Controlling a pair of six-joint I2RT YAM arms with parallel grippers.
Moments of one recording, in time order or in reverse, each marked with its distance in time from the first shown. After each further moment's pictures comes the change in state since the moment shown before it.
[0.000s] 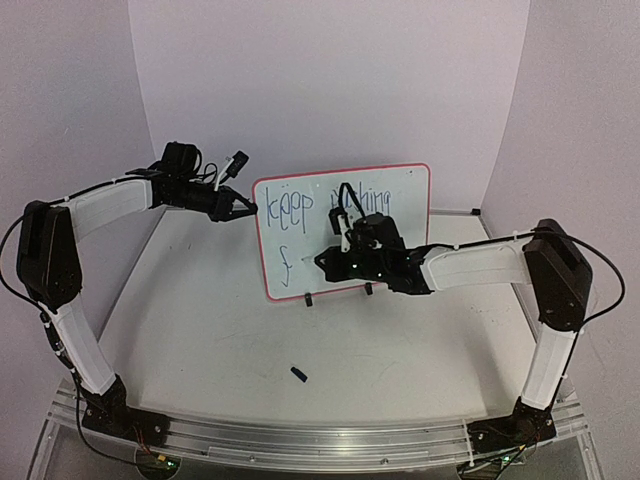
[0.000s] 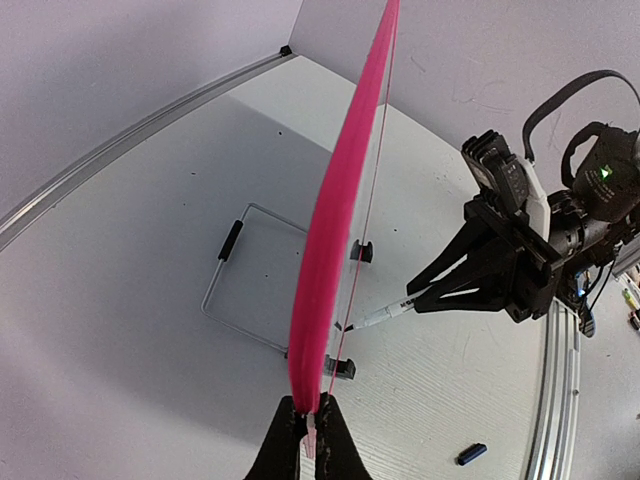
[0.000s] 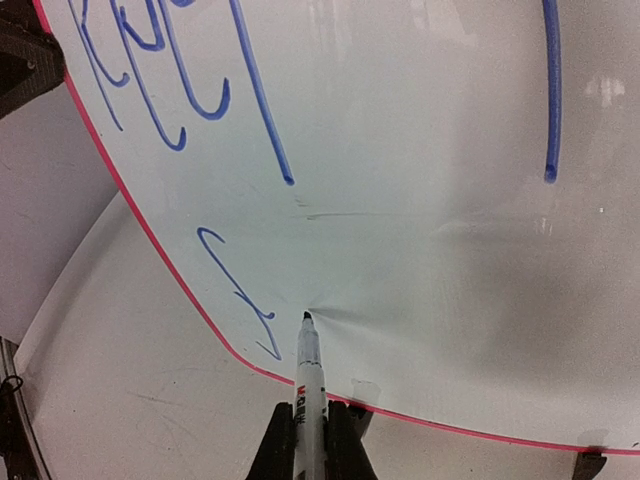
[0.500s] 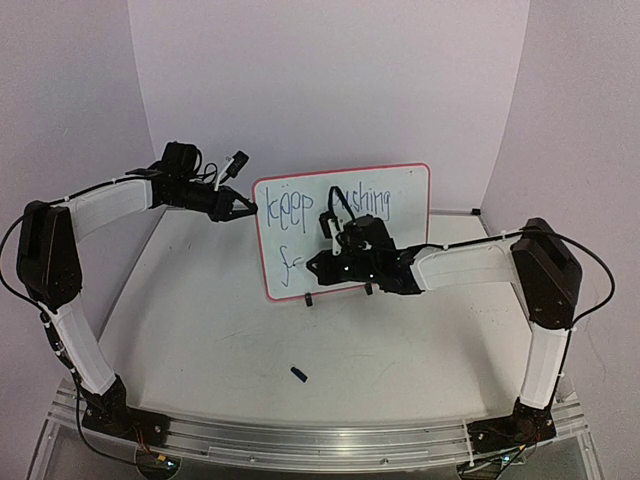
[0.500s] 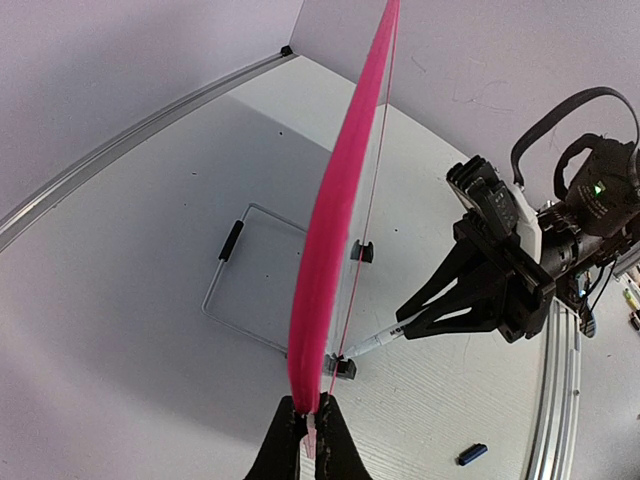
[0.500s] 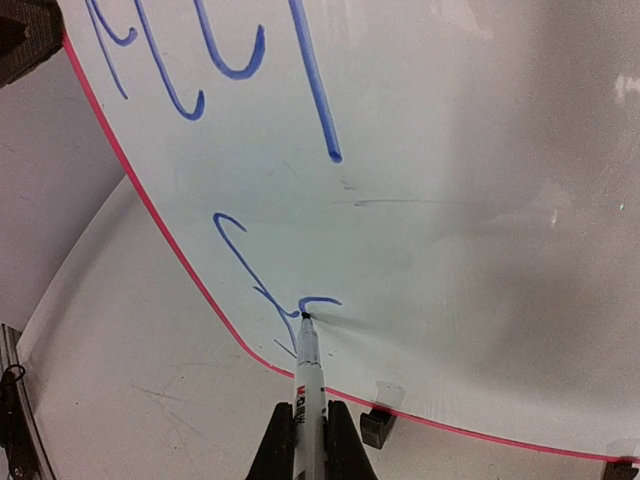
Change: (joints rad) left arm -0.001 0.000 0.000 0.000 -0.002 0.000; right arm 0.008 0.058 0.055 -0.019 -0.033 -0.001
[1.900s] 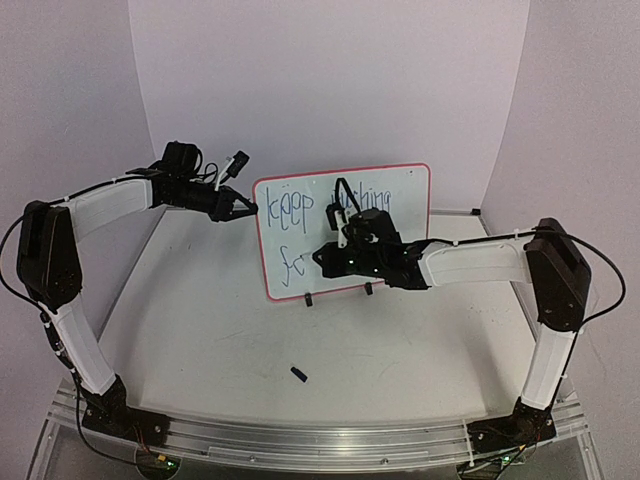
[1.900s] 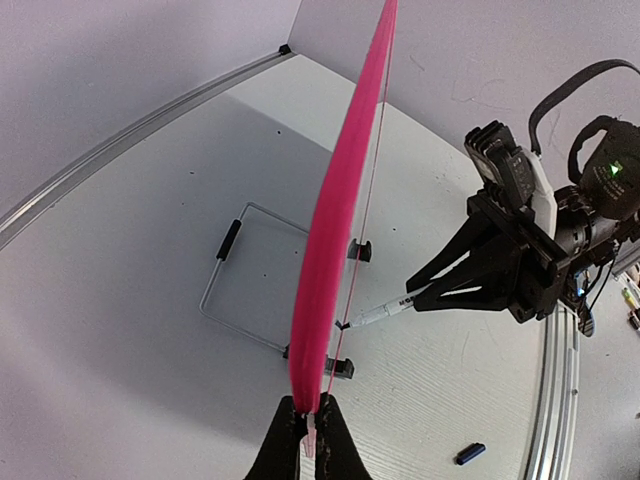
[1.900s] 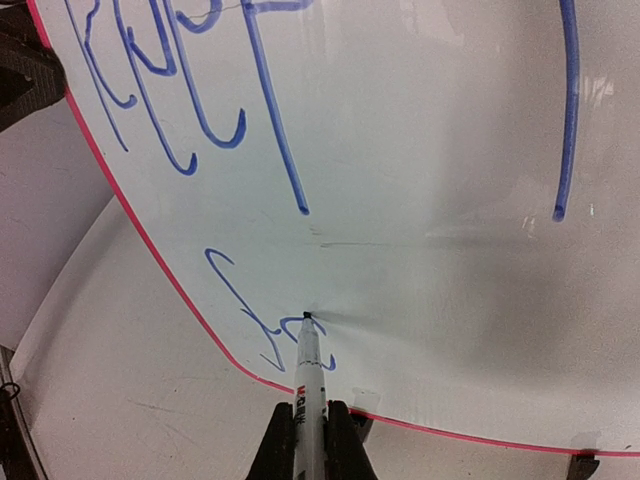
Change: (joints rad) left arm -0.003 0.000 0.004 -0.008 0.000 0.000; right arm -0.003 -0.053 -0.001 -0.040 0.060 -0.002
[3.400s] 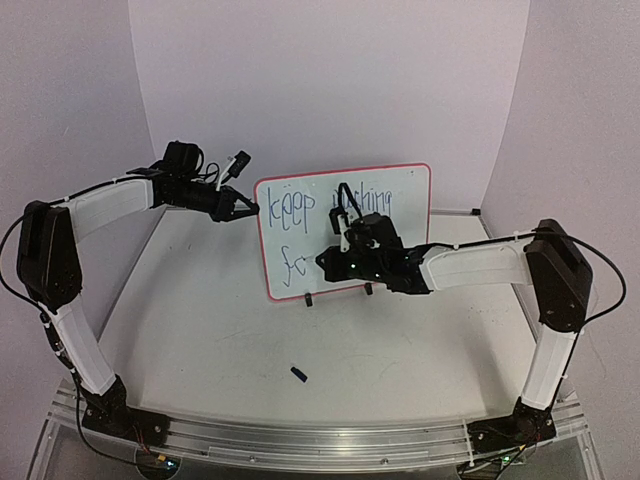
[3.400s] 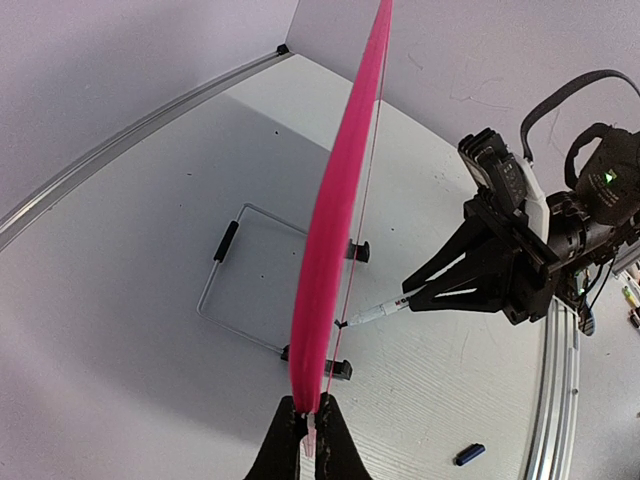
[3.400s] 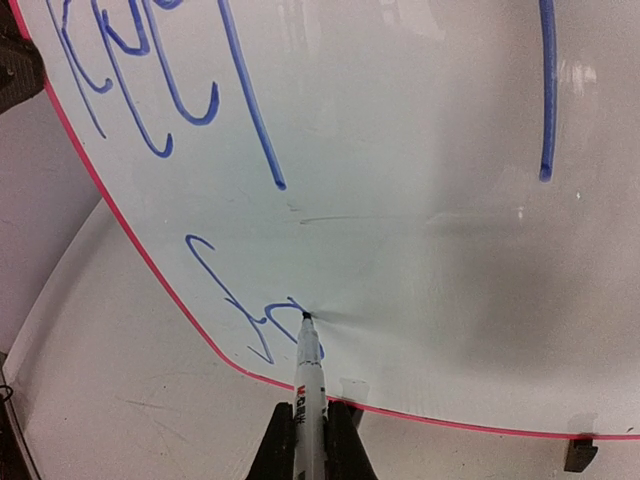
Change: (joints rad) left arm -0.010 -0.002 0.001 -0.001 -0.006 0.000; right arm 0.001 -0.008 -0.041 0.024 0.027 0.015
